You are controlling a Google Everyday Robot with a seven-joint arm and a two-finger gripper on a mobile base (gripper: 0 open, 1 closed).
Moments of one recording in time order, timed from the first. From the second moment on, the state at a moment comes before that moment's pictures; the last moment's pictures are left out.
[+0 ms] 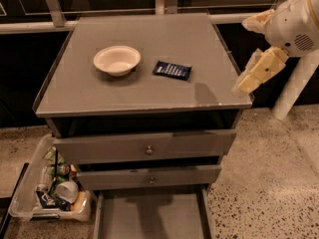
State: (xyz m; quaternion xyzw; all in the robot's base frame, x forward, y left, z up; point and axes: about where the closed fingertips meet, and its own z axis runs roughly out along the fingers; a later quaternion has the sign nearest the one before) arm 0.526 -0.185 0.982 -0.57 0.73 0.08 0.35
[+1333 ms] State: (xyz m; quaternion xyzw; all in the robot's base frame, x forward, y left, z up) arm 0.651 -0.123 0.919 -0.60 0.68 0.13 0.40
